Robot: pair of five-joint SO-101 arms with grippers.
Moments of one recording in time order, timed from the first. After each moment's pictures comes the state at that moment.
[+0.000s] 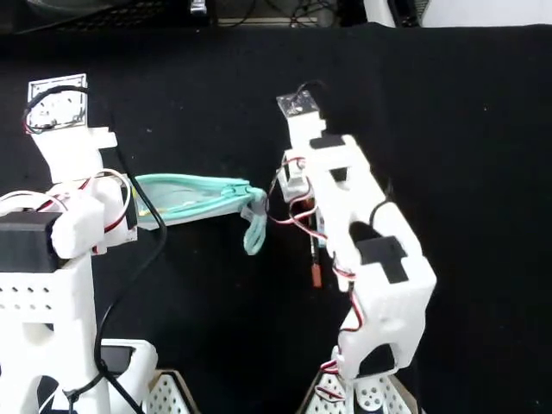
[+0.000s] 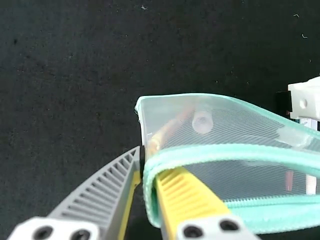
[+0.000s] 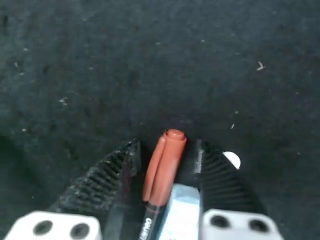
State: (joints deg) left arm -4.2 -38.9 5.8 100.4 8.1; right arm -11.3 23.0 10.1 54.7 5.1
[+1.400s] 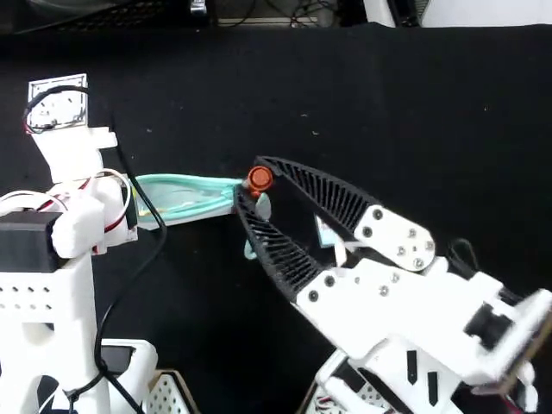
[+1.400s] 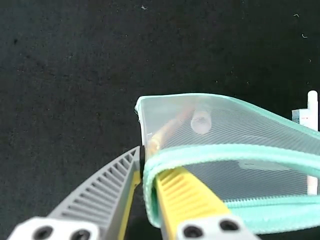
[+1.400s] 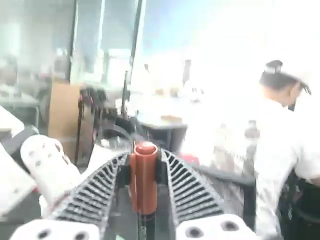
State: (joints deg) left arm -4.3 -38.9 5.8 100.4 8.1; right arm -46.4 -71.8 21.3 42.7 7.4
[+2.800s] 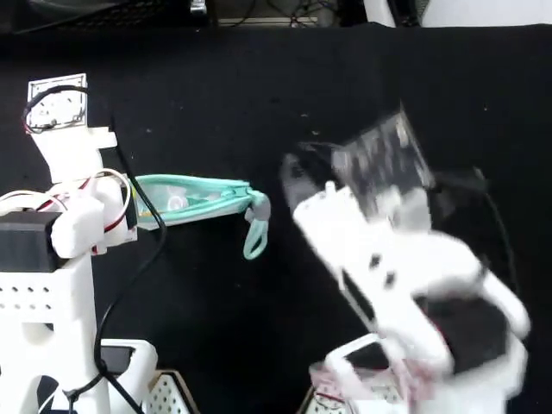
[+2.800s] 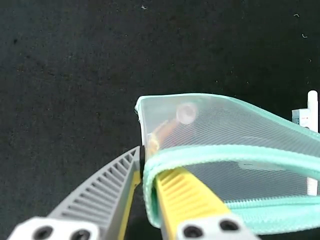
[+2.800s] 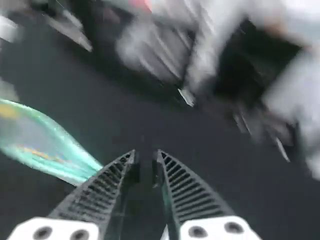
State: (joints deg) left arm -4.3 -38.9 5.8 100.4 8.1; right arm -19.9 -51.1 8.4 79.8 12.3
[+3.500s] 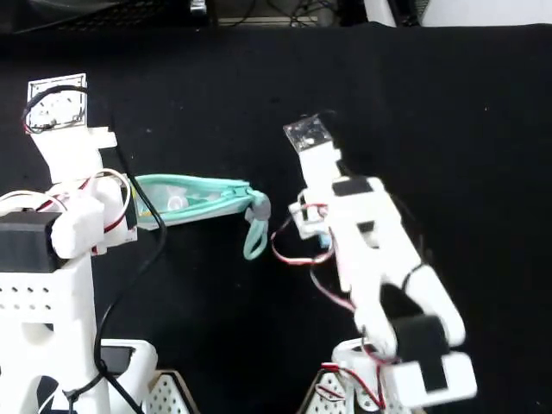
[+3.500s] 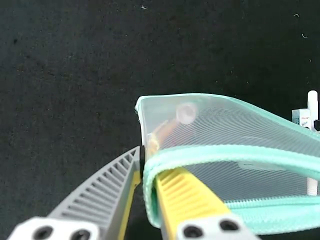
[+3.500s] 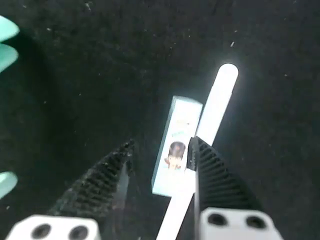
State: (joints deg) left arm -4.3 -38.9 5.8 100.4 8.1; right arm -10.3 -7.7 41.0 50.4 12.2
